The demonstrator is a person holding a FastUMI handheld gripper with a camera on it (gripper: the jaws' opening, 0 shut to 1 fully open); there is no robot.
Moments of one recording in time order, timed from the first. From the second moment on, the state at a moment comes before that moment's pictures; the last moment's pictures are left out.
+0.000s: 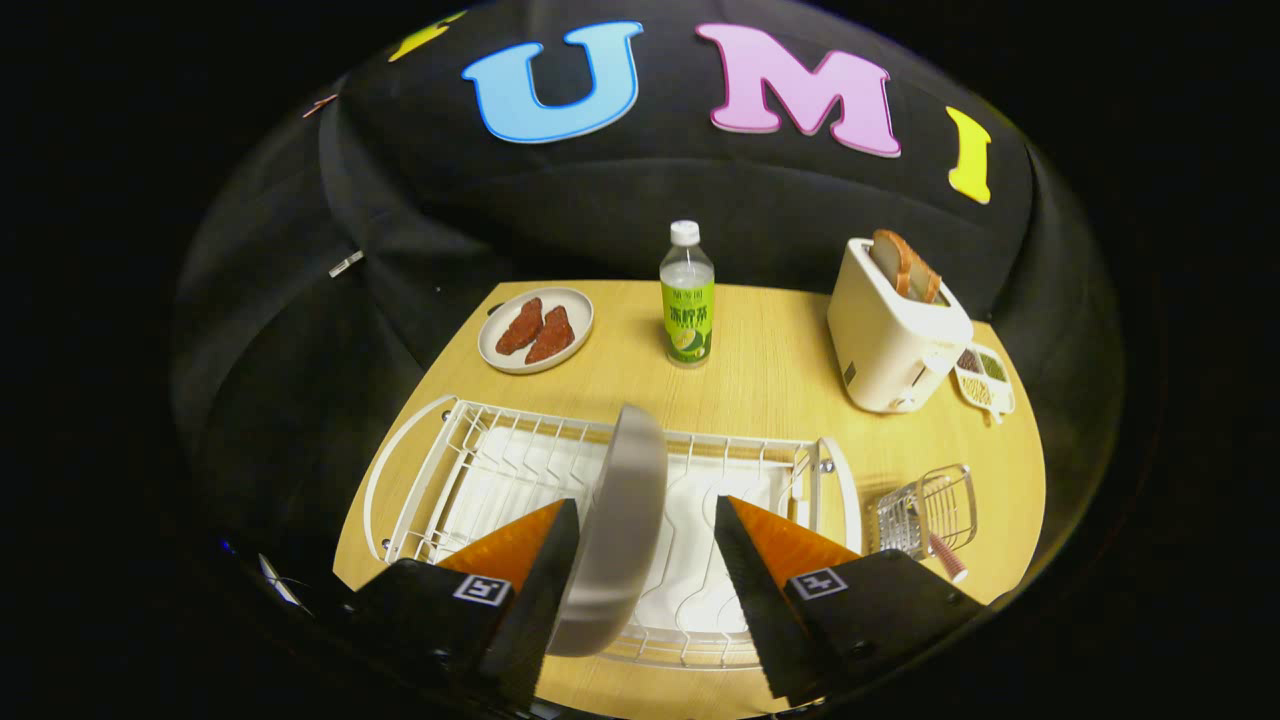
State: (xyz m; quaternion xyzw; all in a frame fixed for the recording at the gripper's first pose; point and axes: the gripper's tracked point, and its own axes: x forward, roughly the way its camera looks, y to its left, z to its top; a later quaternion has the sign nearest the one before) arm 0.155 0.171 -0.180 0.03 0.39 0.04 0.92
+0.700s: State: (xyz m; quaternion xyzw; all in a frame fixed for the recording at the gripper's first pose) arm 0.161 0.197 -0.159 -0.05 0.36 -0.04 0.93
